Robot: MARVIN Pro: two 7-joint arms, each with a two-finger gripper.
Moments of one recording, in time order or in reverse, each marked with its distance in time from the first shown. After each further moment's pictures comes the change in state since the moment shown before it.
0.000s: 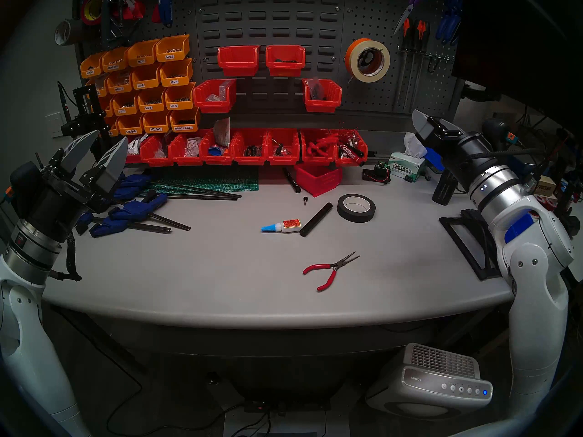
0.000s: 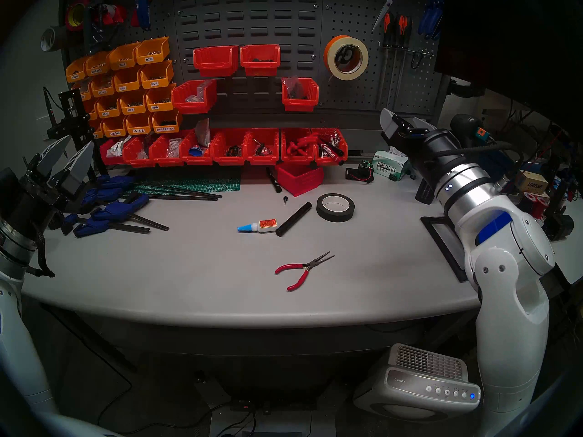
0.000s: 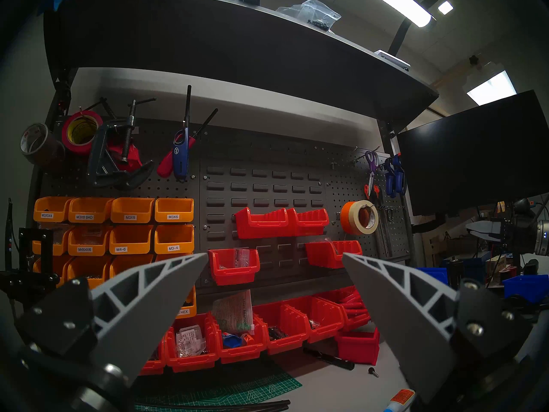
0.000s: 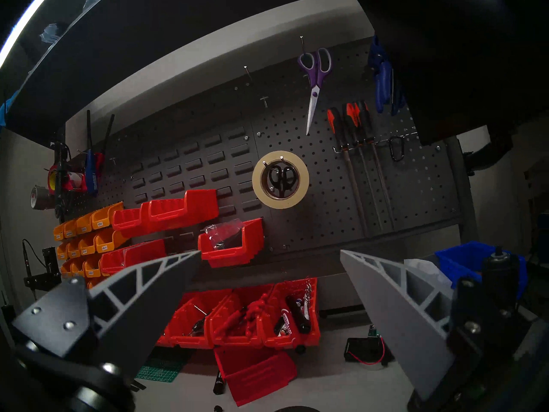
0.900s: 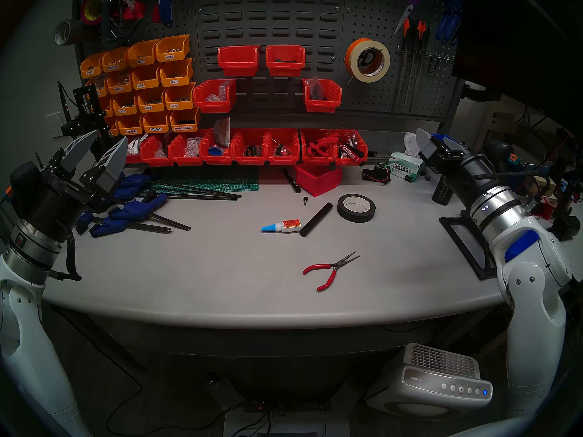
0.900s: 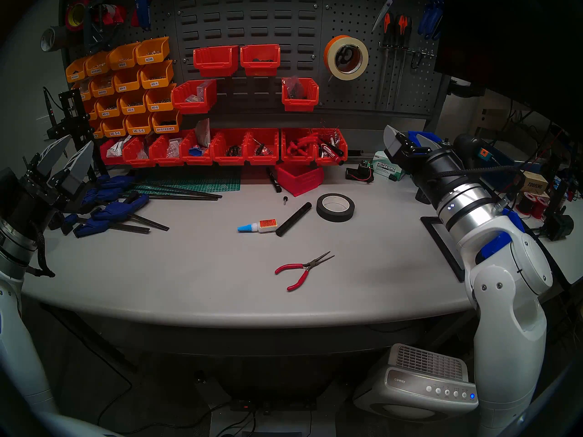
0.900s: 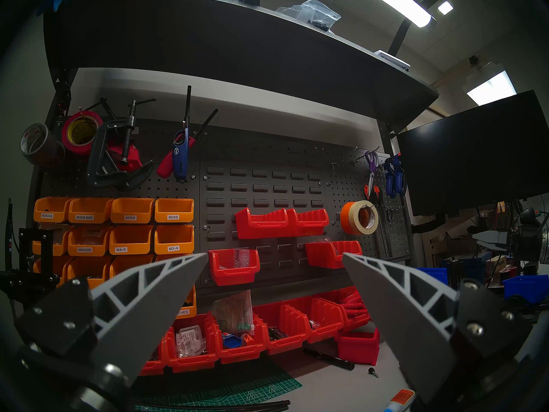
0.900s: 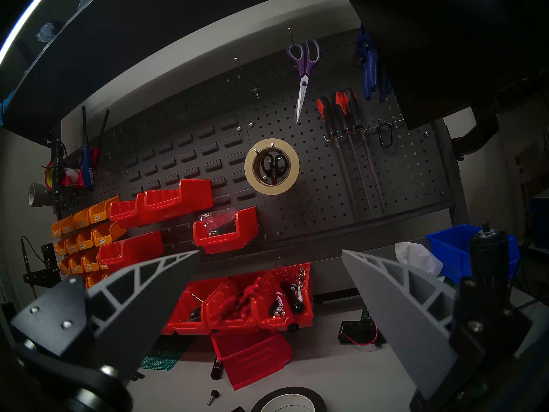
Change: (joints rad) left arm 0.000 0.000 0.000 -0.001 0.000 0.000 0.000; right arm -0.062 -0.048 0.026 -0.005 -0.026 -0.022 0.052
